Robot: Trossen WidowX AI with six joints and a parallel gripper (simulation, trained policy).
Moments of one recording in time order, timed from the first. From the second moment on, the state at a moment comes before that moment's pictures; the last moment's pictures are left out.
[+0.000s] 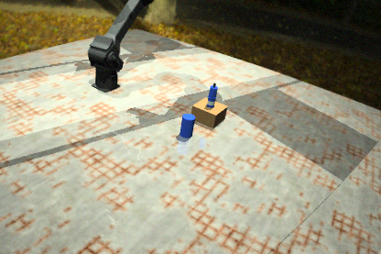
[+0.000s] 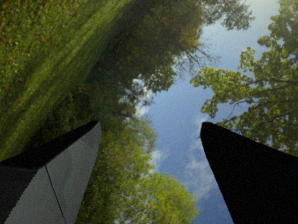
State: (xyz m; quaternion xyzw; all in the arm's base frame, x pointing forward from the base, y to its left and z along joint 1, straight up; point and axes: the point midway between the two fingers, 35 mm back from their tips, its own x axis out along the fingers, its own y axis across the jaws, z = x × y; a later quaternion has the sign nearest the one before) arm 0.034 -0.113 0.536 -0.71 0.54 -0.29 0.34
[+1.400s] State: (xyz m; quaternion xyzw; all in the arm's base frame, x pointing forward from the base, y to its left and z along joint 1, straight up) arm 0.106 -0.177 0.447 -0.71 0.49 -0.08 0.50
